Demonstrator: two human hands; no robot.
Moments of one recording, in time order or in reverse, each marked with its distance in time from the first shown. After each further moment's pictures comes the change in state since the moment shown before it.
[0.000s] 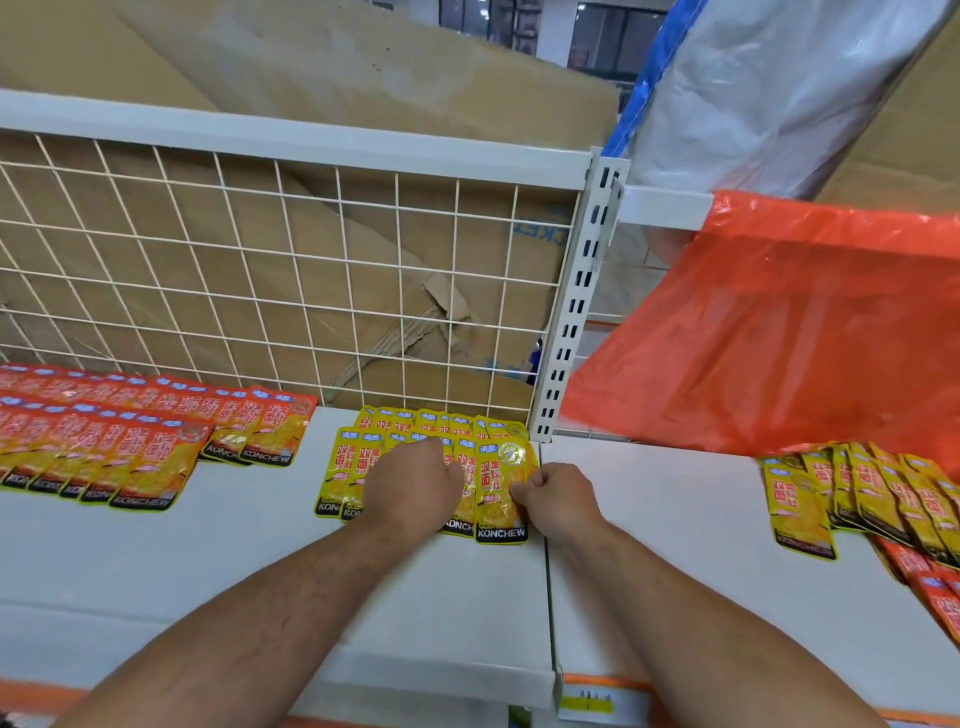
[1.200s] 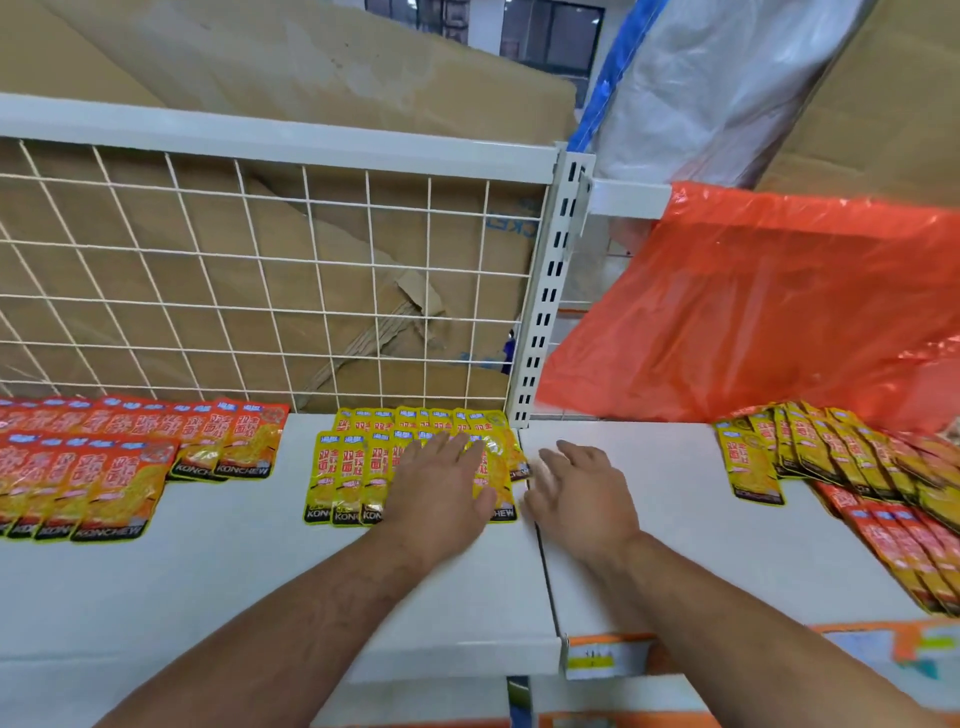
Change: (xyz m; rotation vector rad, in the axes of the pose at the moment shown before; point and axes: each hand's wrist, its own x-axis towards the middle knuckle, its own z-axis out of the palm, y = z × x) left_hand -0.014 0.002 0.019 0.180 -0.074 0.501; right_hand -0.031 0.036 -0.019 -0.722 0.308 -0.349
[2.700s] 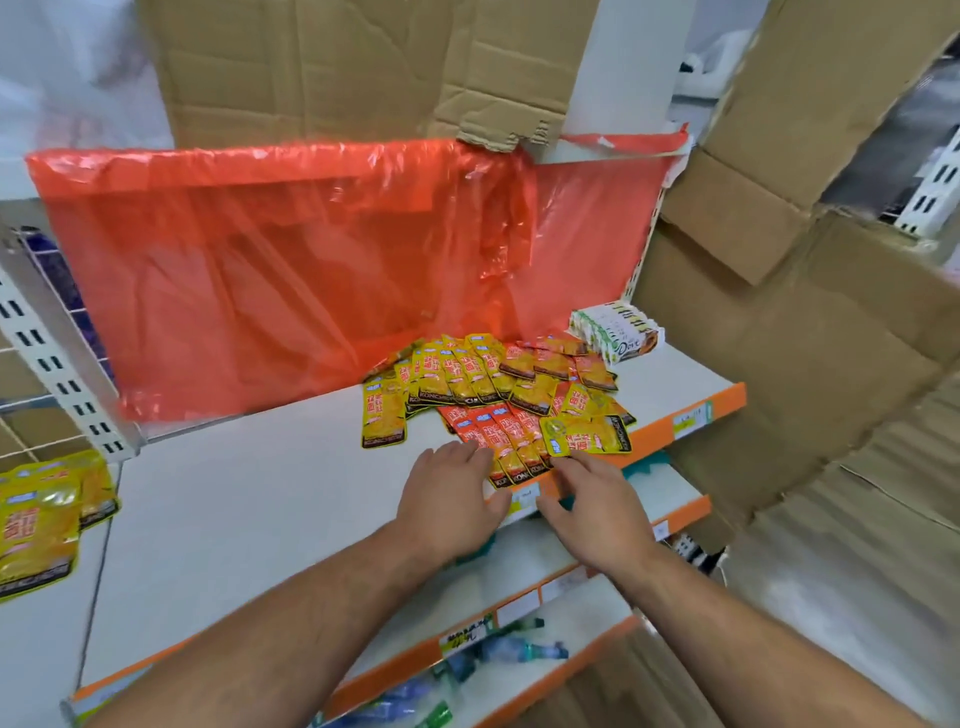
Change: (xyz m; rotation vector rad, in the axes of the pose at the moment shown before) left_hand 0.034 0.446 0.065 -0.096 -0.133 0.426; right_hand -0.216 0.385 -0.118 0.148 -0.010 0.485
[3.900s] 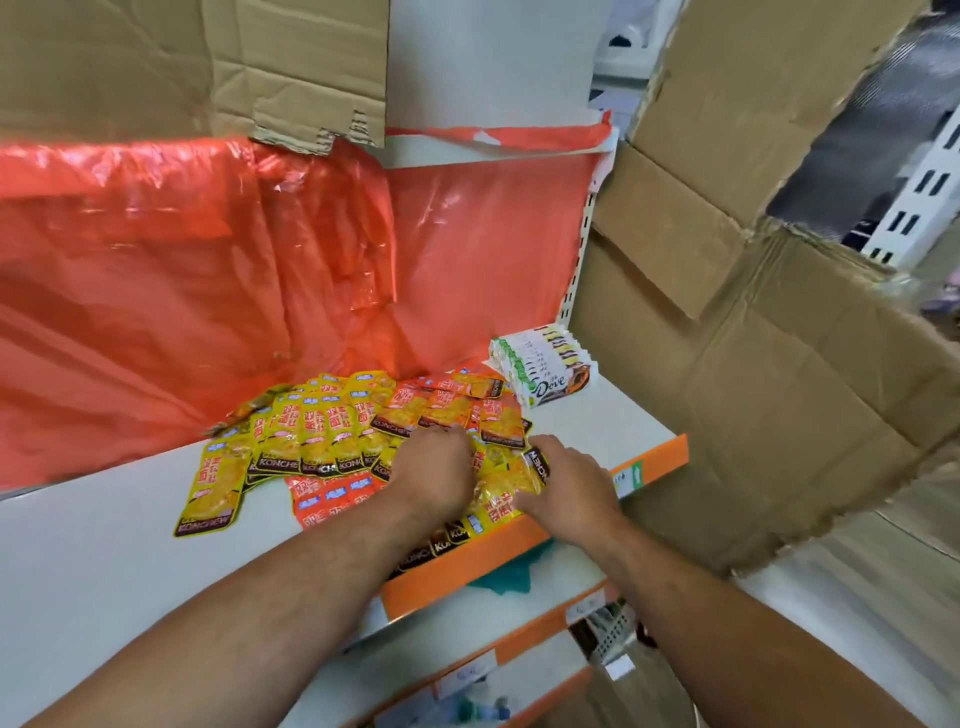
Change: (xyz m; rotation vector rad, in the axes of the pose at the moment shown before) left_hand 0.205 0.109 0.034 0.108 -0.064 -0.165; right_hand 0.154 0.148 -0.049 0.015 -0.056 0.032
